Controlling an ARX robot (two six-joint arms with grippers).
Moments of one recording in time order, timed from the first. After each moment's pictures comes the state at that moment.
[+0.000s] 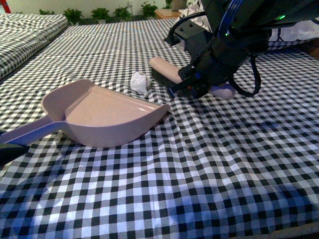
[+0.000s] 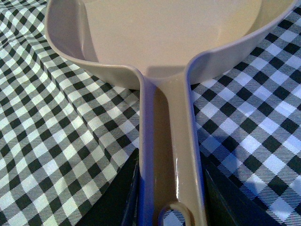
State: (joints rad) left arm 0.07 1.51 0.63 0.21 0.48 0.64; right arm 0.50 2.14 1.60 -0.17 0.08 -0.29
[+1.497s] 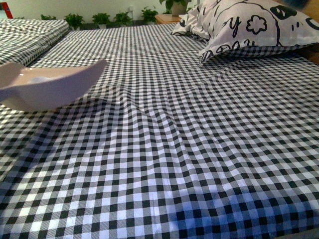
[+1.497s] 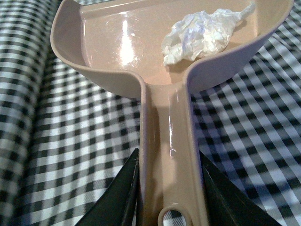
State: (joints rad) left arm 0.14 1.42 0.63 0.42 0.20 0.24; right arm -0.03 1.36 1.10 -0.10 -0.54 0.05
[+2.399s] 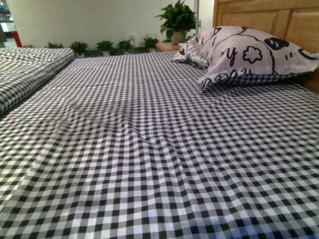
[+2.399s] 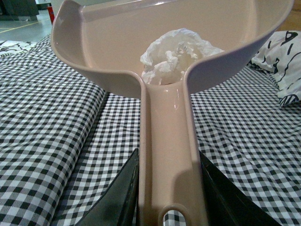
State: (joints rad) left arm -0.15 0.59 0.46 0.11 -0.19 0.00; right arm -0.30 0.72 0.95 -0.20 -0.66 0.42
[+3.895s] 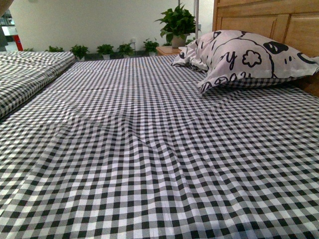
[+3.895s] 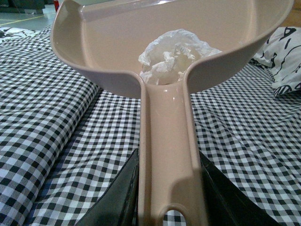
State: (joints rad) left arm -0.47 0.36 0.32 0.03 -0.54 -0.05; right arm -0.30 0.56 0.90 -0.30 -0.56 0.38
